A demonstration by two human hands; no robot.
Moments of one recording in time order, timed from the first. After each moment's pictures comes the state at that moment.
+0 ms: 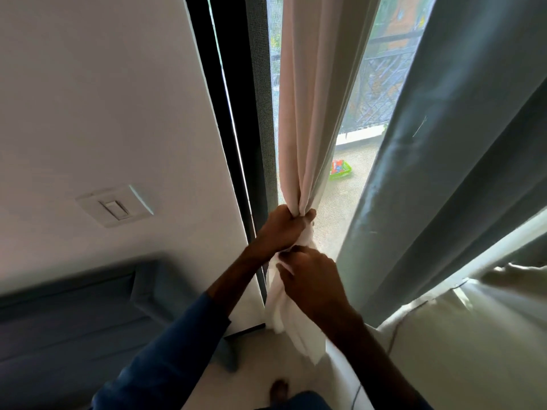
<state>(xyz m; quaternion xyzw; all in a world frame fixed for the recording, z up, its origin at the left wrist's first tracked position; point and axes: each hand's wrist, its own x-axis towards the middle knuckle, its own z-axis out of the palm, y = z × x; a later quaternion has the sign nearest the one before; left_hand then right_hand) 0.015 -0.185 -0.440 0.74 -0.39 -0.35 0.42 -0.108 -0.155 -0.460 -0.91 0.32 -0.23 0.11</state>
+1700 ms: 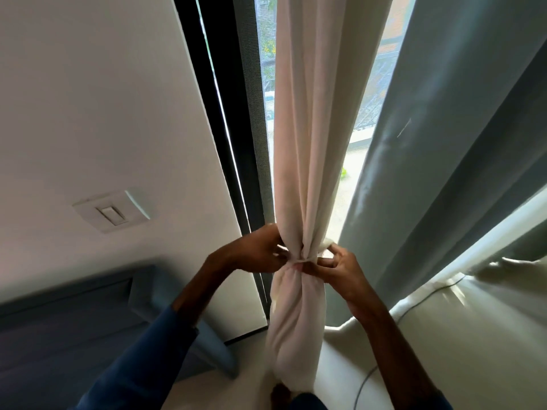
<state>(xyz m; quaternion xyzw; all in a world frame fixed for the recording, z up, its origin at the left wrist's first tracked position) 0.035 -0.133 -0.412 0.59 -0.69 -0.36 0.22 -0.158 -0.198 -0.490 -0.53 0.32 -0.27 0.74</state>
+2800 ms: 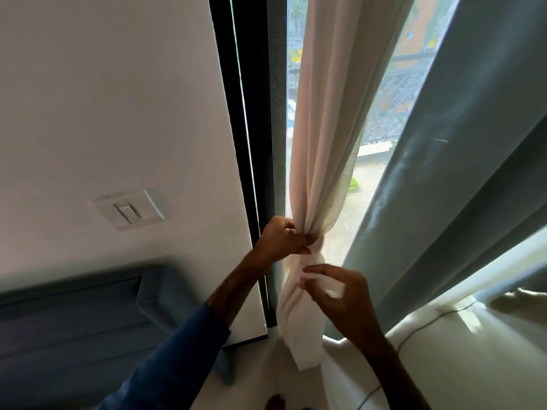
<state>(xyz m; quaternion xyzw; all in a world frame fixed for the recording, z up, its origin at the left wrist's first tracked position) 0.037 -0.170 -0.440 0.69 -0.38 -0.41 0.47 -0.147 -0.171 -0.478 -0.76 0.28 -0.38 0.45</state>
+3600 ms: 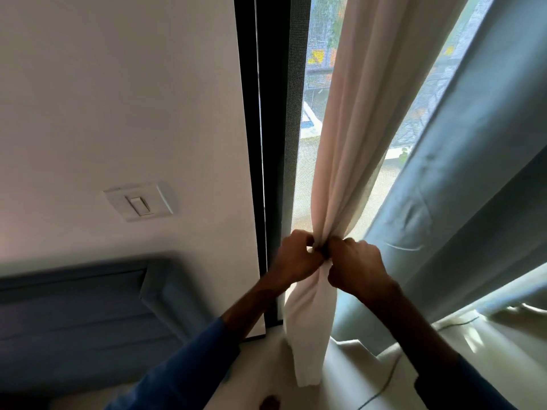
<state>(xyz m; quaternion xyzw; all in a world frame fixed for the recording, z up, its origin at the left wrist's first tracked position) 0.010 -0.167 -0.459 0.77 -0.44 -0.27 0.38 -0.116 -0.212 -0.405 -0.92 0.40 0.05 0.03</state>
